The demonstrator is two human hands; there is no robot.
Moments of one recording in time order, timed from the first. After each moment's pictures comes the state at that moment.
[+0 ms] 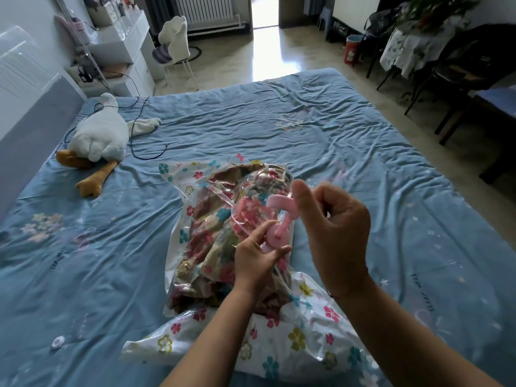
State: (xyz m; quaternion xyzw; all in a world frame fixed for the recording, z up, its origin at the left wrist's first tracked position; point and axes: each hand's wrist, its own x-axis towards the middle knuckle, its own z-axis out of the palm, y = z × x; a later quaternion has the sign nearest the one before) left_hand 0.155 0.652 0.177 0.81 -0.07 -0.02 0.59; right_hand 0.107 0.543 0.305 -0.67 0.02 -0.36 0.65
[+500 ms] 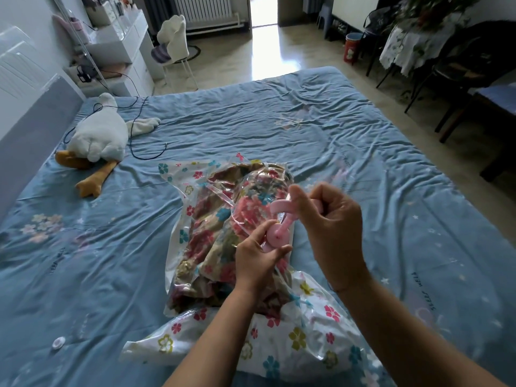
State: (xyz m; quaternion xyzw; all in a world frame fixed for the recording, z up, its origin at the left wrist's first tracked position) left_hand 0.155 0.650 0.178 0.81 -0.07 -0.02 0.58; right_hand 0.118 0.534 0.289 -0.69 0.02 -0.29 0.66
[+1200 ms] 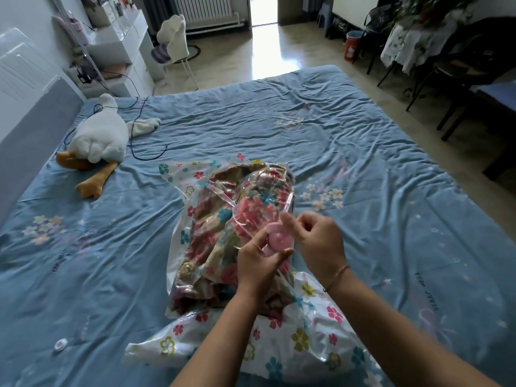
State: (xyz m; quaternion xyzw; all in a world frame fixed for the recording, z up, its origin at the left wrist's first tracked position) left_hand 0.153 0.650 0.171 0.81 -0.08 -0.03 0.58; right_hand 0.124 0.528 0.249 -0.81 0.12 -0.16 0.55
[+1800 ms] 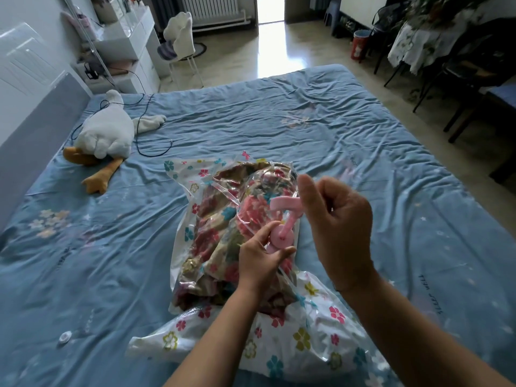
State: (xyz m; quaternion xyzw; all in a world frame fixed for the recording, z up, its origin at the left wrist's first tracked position) left_hand 0.159 0.655 0.170 0.82 -0.07 -0.02 0.57; right_hand 0.123 0.539 0.297 -0.73 0.01 -0.36 0.58
